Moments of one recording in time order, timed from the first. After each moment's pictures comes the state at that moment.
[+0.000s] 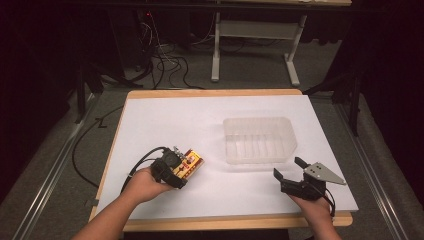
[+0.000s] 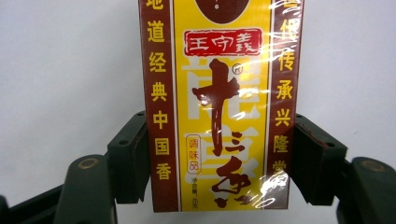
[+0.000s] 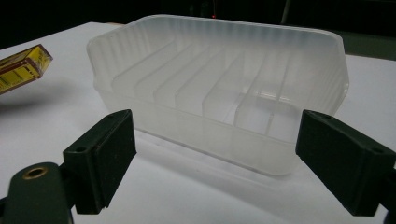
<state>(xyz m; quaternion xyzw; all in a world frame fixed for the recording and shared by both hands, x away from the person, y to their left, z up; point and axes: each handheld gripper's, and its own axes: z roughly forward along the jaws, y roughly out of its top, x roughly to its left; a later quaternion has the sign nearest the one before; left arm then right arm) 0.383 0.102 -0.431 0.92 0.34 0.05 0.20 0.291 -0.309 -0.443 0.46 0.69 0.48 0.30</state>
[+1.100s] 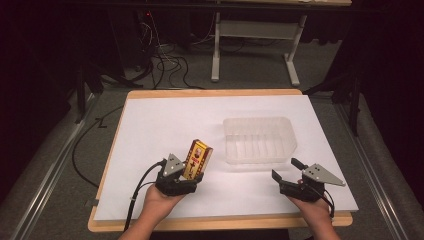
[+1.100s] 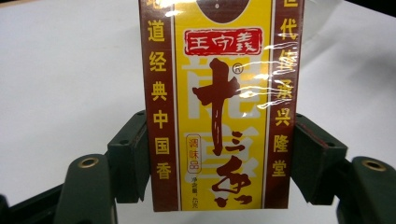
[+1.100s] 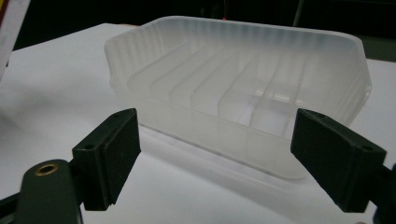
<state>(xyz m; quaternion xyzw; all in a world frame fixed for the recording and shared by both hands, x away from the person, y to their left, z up) 0.330 0.089 -0.440 0.81 0.34 0.15 0.45 0.288 -0.305 -0.443 0.44 0.69 0.49 0.30</state>
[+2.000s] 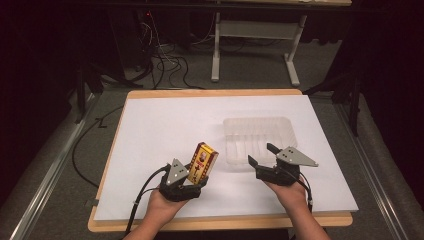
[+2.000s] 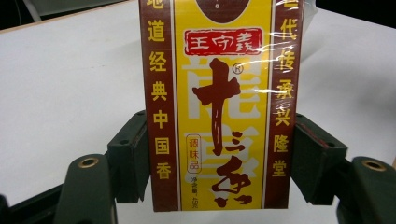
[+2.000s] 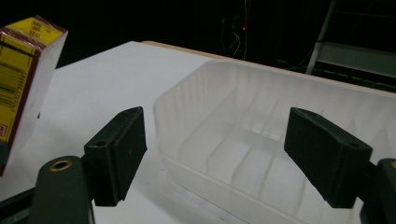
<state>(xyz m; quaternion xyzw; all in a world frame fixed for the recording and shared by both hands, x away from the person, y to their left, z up) 0.318 0.081 -0.437 0.80 0.32 0.16 0.48 0.324 -0.239 -0.411 0.41 0.70 0.50 0.28</state>
